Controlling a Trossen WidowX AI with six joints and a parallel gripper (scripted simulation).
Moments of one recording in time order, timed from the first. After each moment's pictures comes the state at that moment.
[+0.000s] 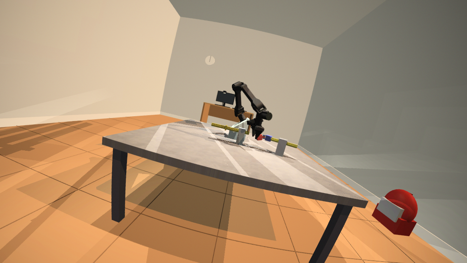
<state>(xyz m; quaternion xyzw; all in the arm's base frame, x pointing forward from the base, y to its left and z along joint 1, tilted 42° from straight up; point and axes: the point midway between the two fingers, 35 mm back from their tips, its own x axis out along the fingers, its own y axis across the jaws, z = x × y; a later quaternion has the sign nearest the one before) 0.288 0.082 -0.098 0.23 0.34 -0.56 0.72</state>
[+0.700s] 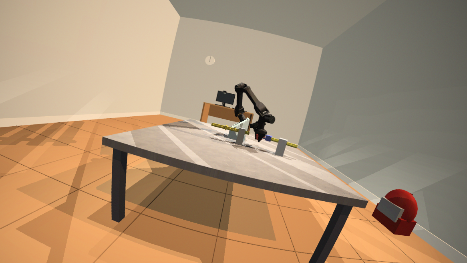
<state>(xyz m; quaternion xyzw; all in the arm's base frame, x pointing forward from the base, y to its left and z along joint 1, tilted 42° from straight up) 0.284 0.090 -0.129 0.24 0.34 -0.56 0.71</state>
